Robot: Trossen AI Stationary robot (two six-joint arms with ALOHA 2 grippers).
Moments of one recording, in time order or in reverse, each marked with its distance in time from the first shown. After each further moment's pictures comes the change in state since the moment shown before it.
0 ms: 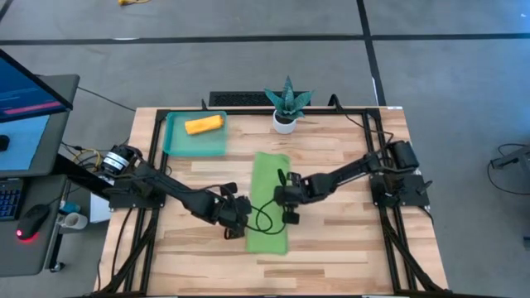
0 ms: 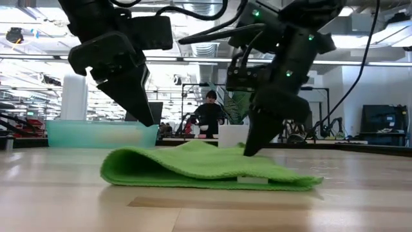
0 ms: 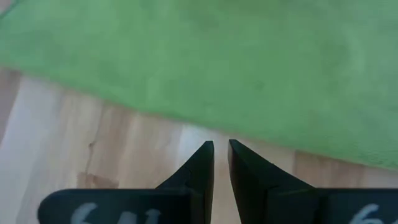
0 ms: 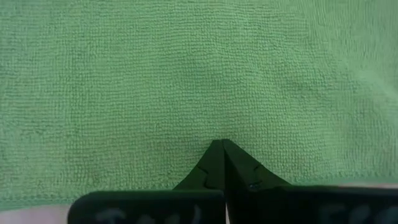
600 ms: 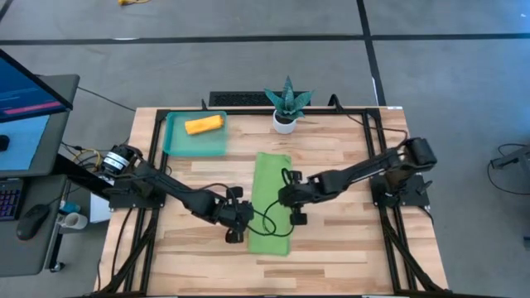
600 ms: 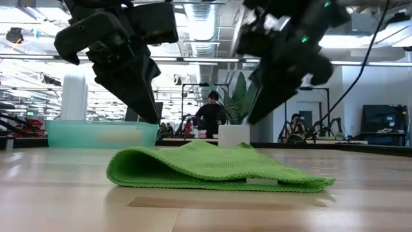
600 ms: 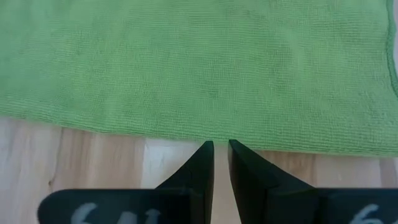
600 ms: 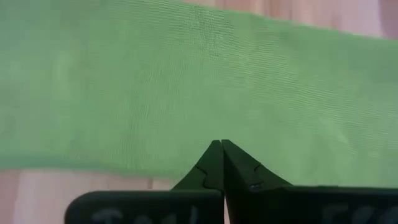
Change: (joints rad) left arm 0.010 0.000 0.000 0.089 0.114 0.132; right arm 0.041 -0.163 -0.008 -0.049 -0.003 -0.146
